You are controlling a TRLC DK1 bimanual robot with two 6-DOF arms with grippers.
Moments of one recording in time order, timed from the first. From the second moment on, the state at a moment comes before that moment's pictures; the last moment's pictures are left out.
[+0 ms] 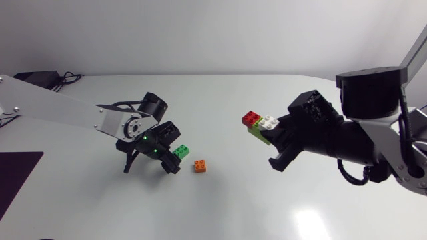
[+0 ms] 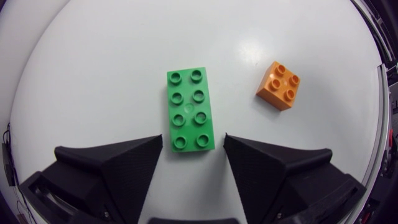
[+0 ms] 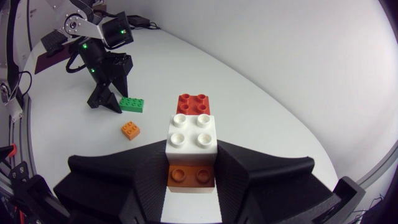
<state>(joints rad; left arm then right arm) -0.40 1.86 1.00 -0.29 0.08 0.44 0.45 1.04 0.67 -0.11 -0.11 -0.35</state>
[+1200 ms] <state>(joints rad) -0.56 1.57 1.29 -0.86 0.52 0.95 0.42 1.05 0.68 -0.27 -0.56 -0.50</state>
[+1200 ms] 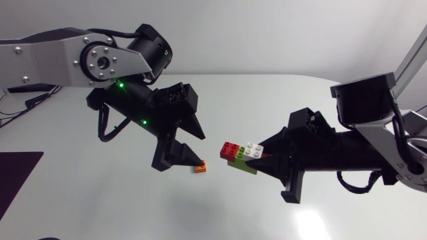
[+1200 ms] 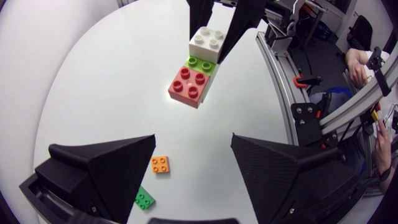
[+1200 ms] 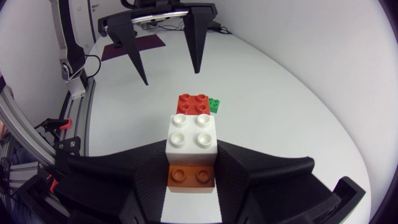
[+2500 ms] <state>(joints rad) -0.66 1.75 1.43 -1.01 0.52 1.08 0.52 1.10 0.68 -0.28 -0.60 -0.60</state>
